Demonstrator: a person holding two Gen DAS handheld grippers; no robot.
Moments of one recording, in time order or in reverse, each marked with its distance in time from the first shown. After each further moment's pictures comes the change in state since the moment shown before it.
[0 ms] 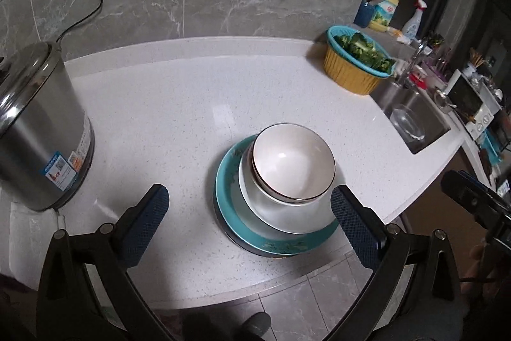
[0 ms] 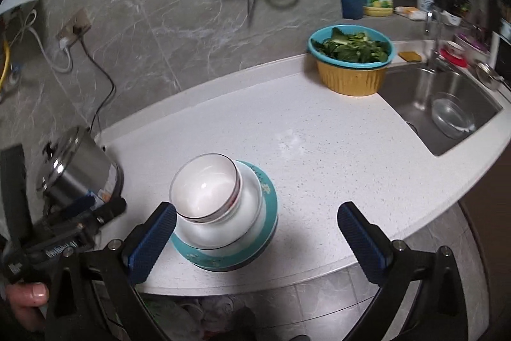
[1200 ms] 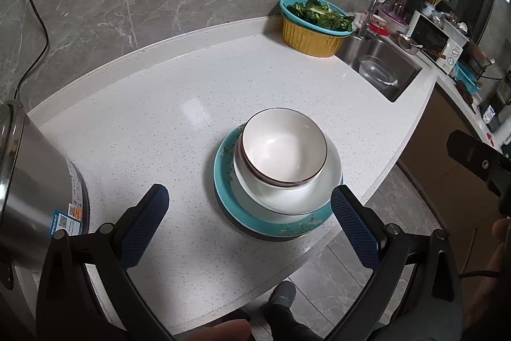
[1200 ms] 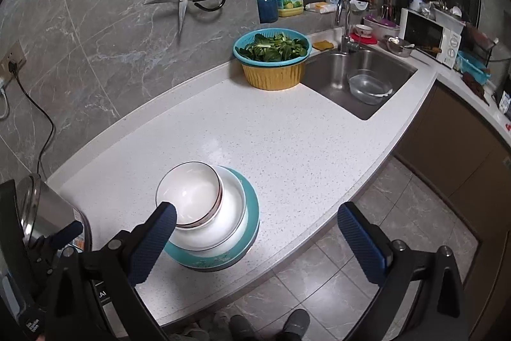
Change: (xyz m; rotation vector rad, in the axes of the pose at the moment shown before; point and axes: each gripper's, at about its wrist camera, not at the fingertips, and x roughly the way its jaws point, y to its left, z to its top) left arm 0.001 0.009 0.021 0.269 0.097 -0.088; right arm -0.030 0.070 -0.004 0.218 -0.015 -0.369
